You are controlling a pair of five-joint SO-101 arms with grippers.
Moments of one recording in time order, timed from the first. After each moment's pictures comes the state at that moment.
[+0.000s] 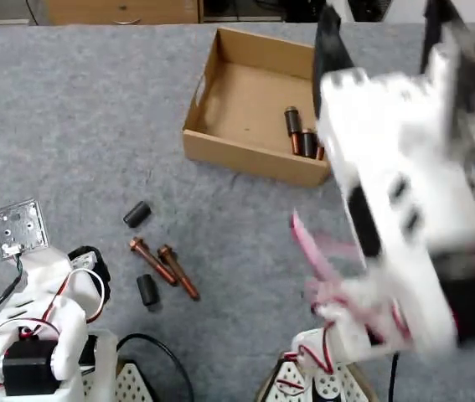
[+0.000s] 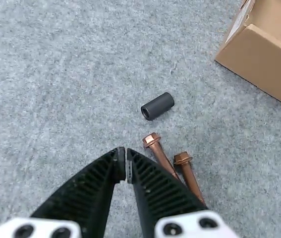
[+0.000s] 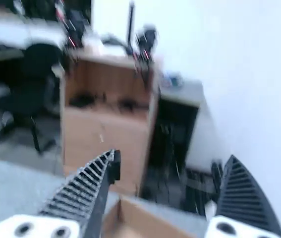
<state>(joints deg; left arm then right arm) -6.7 -96.6 60.9 86.2 4.5 -16.0 -1.5 -94.2 101.5 -2.2</state>
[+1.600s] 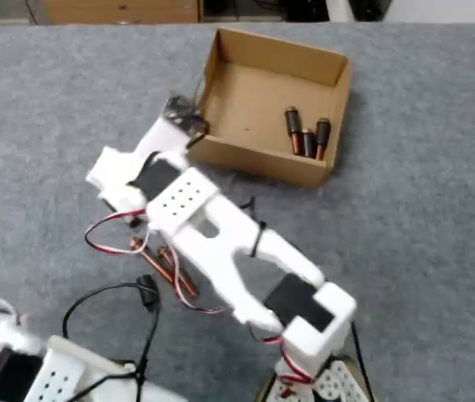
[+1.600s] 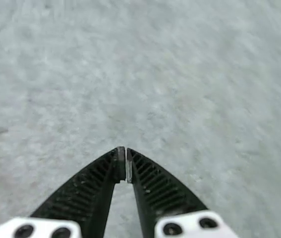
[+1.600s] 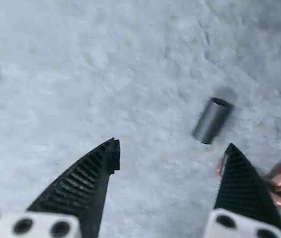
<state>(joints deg) -73.2 -96.8 69.4 84.3 1.5 -51.7 15.8 -2.9 53.9 -81.7</state>
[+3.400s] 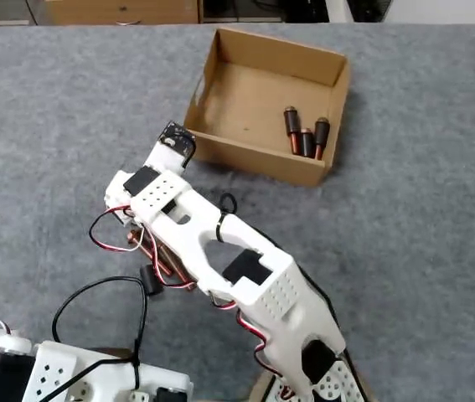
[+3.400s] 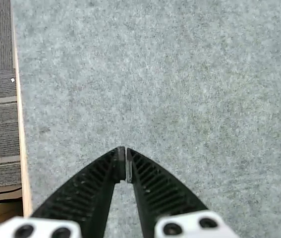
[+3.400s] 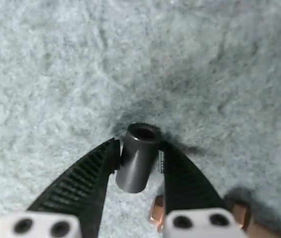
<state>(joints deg) -82.2 -96.8 72.7 82.1 -5.4 -50.2 40.5 -14.4 54.4 -83.1</state>
